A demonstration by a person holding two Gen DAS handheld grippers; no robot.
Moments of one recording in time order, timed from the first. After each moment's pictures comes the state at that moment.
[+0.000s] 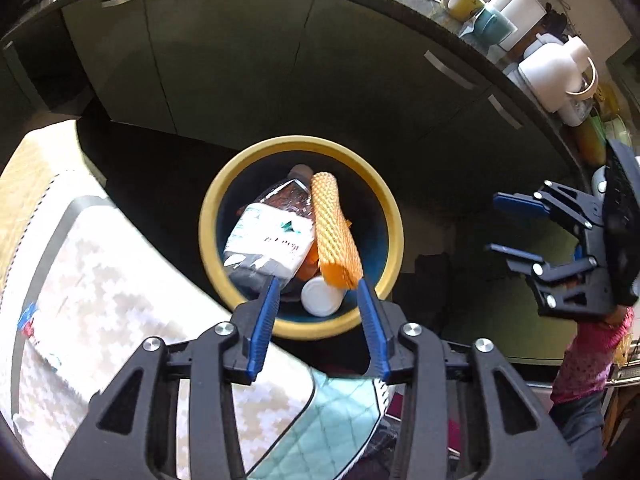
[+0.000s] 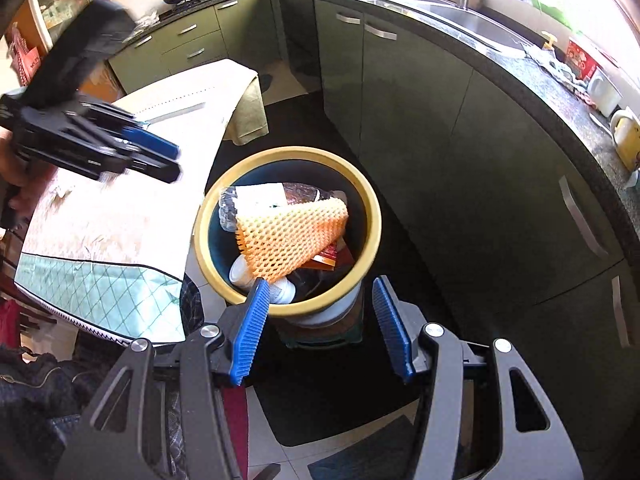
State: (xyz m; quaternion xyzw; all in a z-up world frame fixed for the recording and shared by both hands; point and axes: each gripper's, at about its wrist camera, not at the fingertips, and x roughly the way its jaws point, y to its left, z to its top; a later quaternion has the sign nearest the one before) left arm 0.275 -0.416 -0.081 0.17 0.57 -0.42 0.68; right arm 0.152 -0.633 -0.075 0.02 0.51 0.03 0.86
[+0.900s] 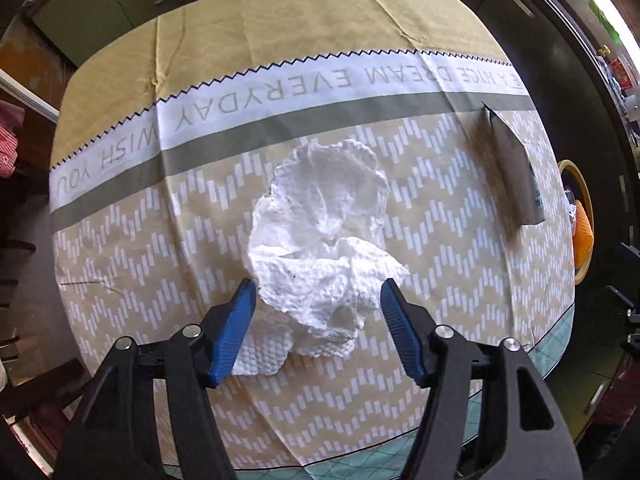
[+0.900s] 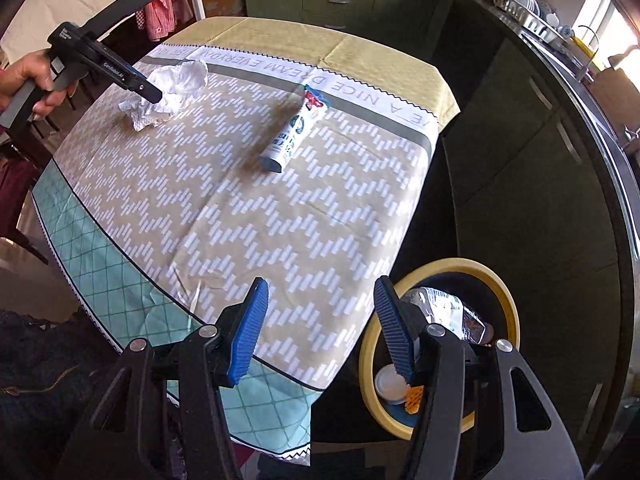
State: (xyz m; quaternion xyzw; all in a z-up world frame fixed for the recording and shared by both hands) left arm 0.367 -0.025 -0.133 0.04 0.68 -0.12 0.73; right arm 0.265 -0.377 -0.078 -0.17 0.54 0.20 0.80
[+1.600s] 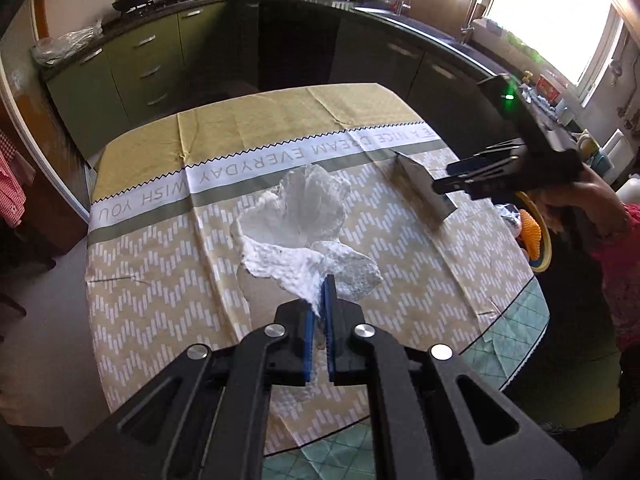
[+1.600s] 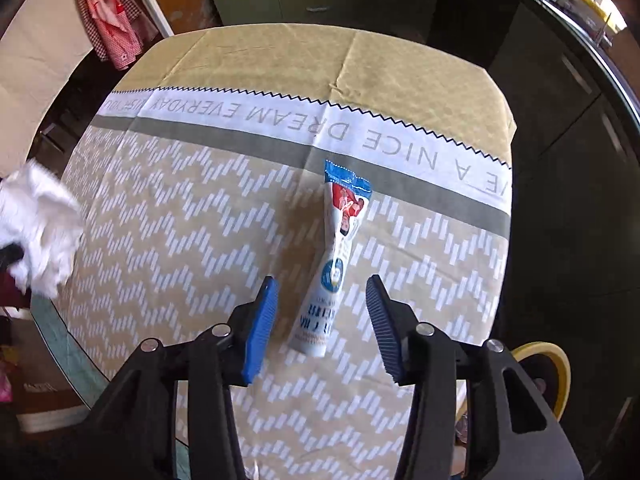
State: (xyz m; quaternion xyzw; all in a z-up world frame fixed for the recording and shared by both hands) left arm 0.236 0.007 -0.056 0.03 0.48 -0.18 0.86; right arm 0.414 -0.288 -0.119 -0.08 0.60 0.17 0.78
